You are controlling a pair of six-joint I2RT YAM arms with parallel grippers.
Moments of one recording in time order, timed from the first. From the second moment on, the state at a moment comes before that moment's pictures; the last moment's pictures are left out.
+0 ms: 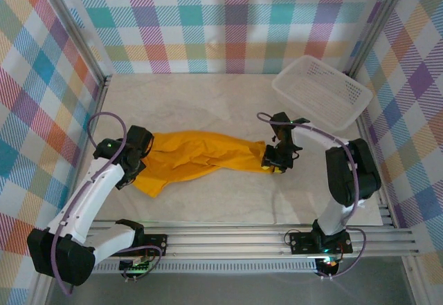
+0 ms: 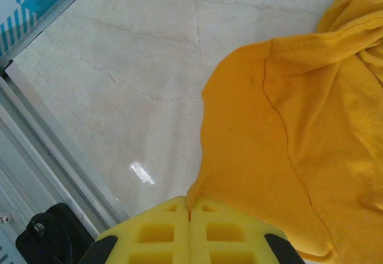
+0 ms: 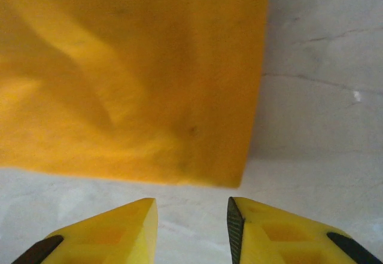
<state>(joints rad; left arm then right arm) -0.27 1.08 1.00 -1.36 -0.49 -1.09 0.37 1.73 1.07 -0.89 -0.26 0.59</state>
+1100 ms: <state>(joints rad) -0.27 1.09 1.00 -1.32 -0.49 -1.05 0.37 1.93 1.98 -1.09 -0.19 0.65</state>
